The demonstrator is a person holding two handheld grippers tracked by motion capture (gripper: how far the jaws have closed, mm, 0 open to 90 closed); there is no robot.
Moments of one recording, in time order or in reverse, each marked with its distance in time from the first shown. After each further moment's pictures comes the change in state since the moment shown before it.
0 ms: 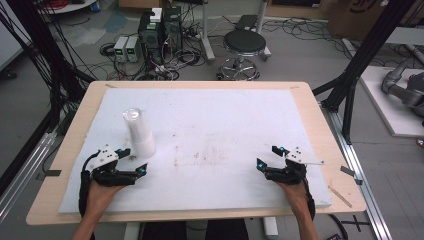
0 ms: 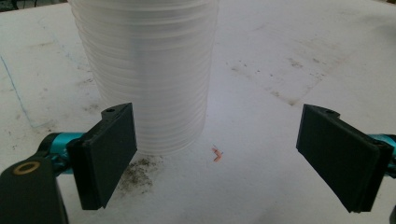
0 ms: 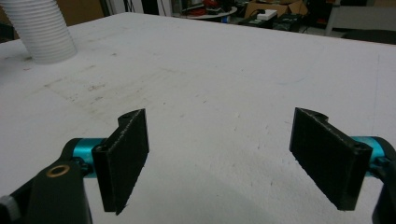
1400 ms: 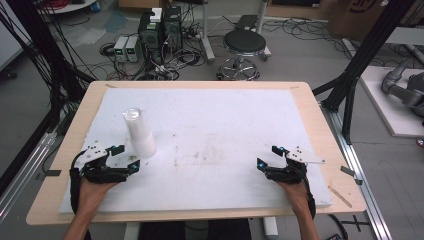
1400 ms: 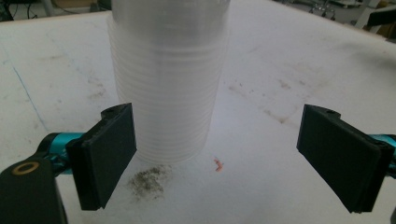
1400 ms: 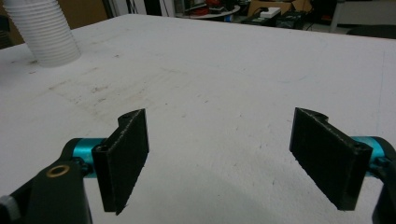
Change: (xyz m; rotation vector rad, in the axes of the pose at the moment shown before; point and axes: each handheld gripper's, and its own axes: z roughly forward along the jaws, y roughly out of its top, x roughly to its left) left arm 0.015 0.013 -0.022 -0.068 -0.049 -0.051; right arm -0.002 0.000 0.000 0.008 0.018 0.028
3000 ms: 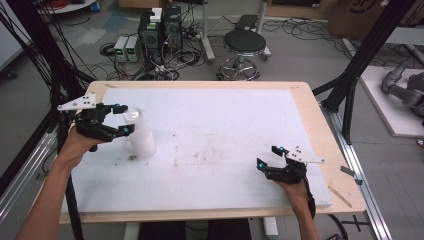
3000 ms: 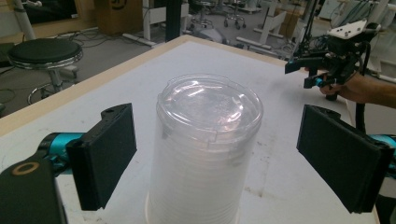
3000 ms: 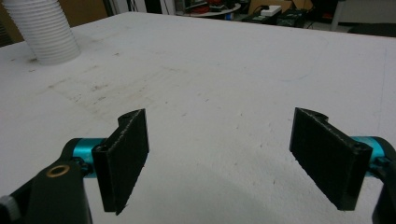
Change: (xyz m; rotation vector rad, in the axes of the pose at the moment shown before) left arm 0.057 0.112 0.022 -0.020 -0.345 0.130; right arm 0.000 0.000 0.001 0.008 0.001 -0.003
